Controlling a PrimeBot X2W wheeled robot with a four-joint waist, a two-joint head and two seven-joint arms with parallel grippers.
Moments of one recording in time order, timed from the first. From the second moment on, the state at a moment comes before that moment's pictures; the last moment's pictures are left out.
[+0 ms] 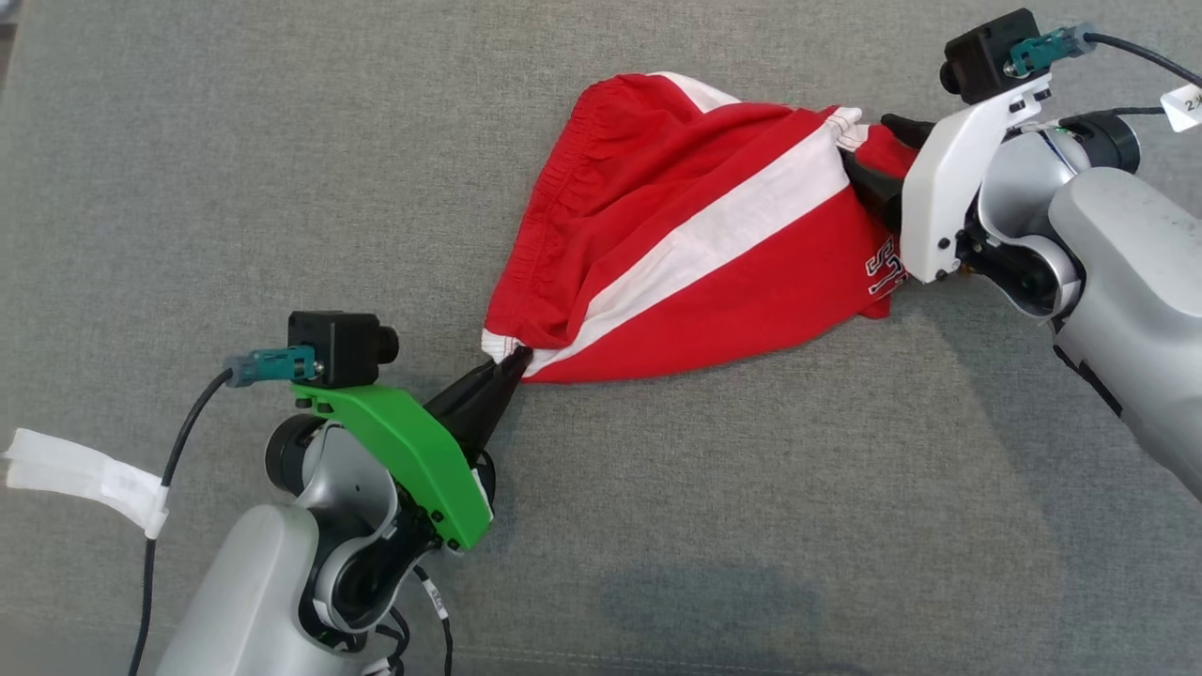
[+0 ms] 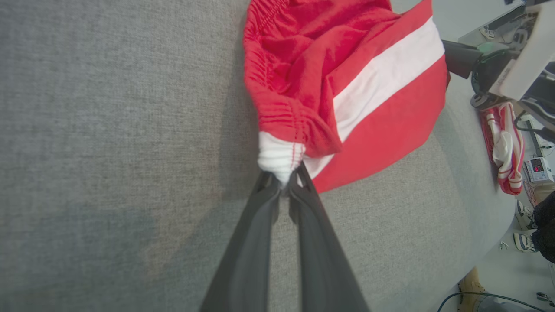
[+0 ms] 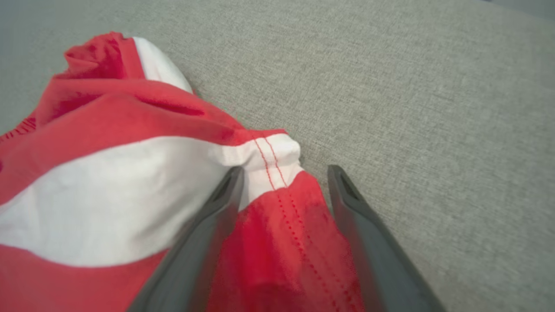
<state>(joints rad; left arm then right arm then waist) -0.32 0.20 -0.37 -0.01 -0.82 -0.09 0.46 -1.05 -0.49 0.86 0.61 0.92 0.13 0.28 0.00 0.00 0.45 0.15</state>
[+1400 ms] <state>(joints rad) -0.11 0.36 -0.19 -0.72 -0.93 0.10 0.56 -0.28 -1.05 0.25 -0.32 1.34 0.13 -0.13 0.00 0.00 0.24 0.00</state>
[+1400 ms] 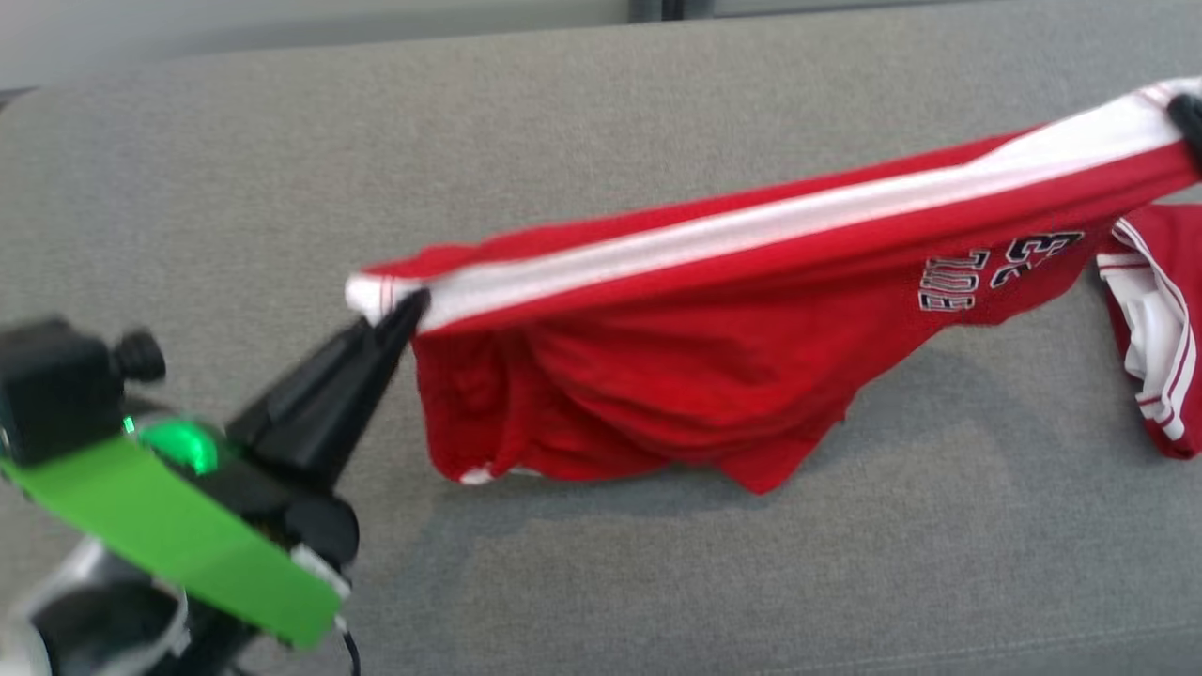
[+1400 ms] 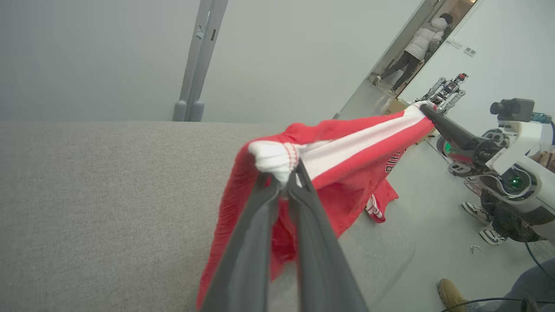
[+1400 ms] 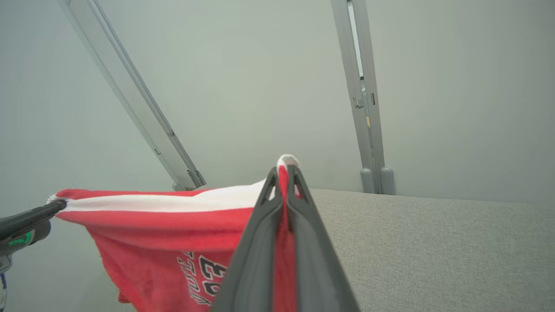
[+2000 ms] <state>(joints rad) -1.31 0.30 -0.19 0.25 -0.69 -0.05 0.28 -1.51 -0.21 0.20 0.58 0.83 0.13 -0.05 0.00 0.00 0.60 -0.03</state>
